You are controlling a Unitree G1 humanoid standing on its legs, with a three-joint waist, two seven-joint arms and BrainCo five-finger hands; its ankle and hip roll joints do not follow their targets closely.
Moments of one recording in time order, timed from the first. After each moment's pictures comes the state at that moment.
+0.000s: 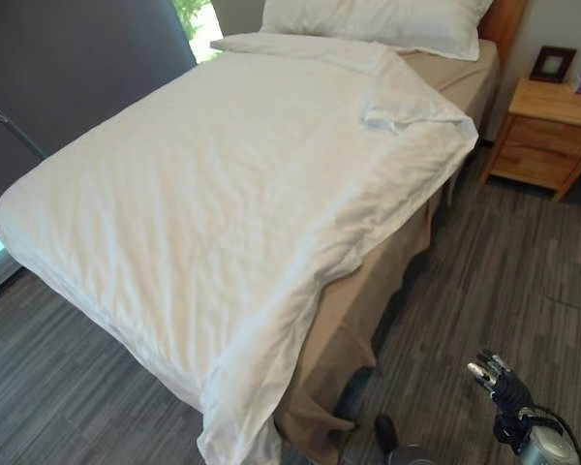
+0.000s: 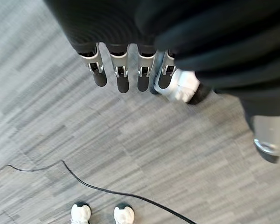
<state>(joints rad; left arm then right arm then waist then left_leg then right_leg) 0.31 0.31 -0.49 1.05 0.61 -0.11 -0.29 0.26 -0.41 -0.03 0.41 0.51 -0.06 0.11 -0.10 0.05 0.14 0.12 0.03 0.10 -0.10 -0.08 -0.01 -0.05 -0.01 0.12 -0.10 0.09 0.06</state>
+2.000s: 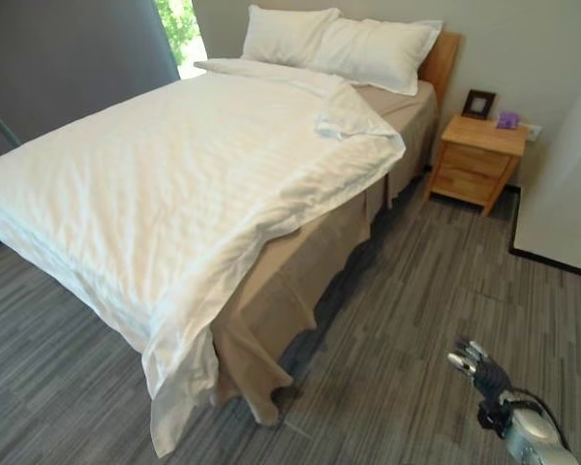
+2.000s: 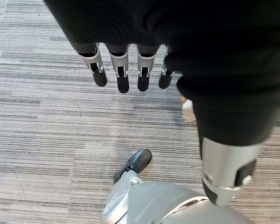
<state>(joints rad) 0.07 0.29 -0.12 1.34 0.28 -0.01 0.00 0.09 -0.46 0.15 0.44 0.54 -0.09 0.10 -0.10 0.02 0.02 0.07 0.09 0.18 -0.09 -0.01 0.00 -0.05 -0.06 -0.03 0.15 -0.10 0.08</state>
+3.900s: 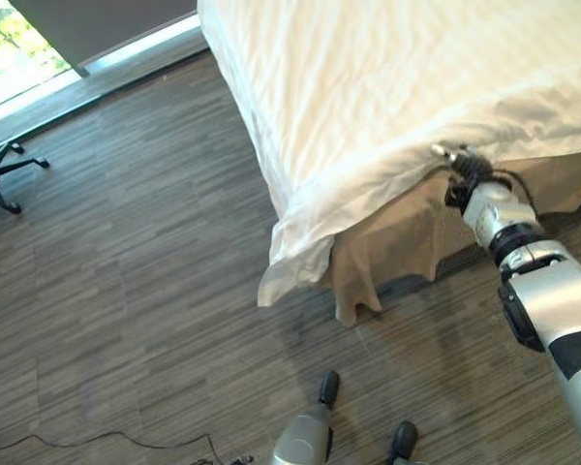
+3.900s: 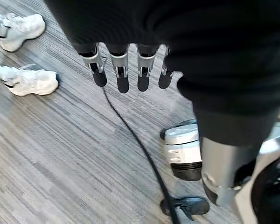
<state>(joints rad) 0.06 0.27 -0.43 1.19 0.05 -0.03 0.01 -1.32 -0.41 0.36 1.38 0.66 0.04 -0.13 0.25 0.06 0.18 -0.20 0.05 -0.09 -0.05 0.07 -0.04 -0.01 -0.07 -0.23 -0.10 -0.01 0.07</state>
